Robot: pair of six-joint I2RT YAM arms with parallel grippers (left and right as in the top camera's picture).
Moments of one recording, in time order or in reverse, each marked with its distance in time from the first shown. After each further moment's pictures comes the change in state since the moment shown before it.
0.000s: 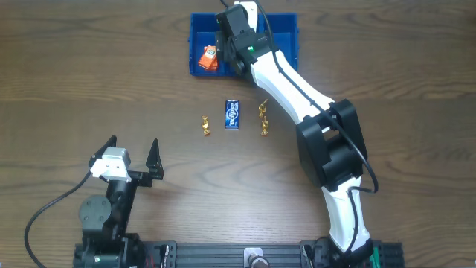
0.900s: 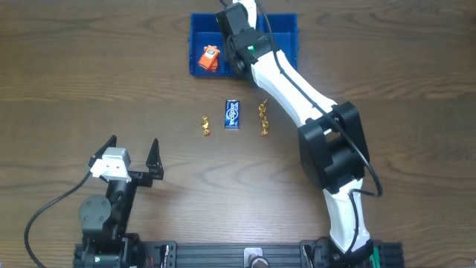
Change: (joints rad) left arm 0.000 0.000 0.000 0.000 0.000 0.000; right arm 0.006 -0.014 0.000 -0.009 -0.003 -0.016
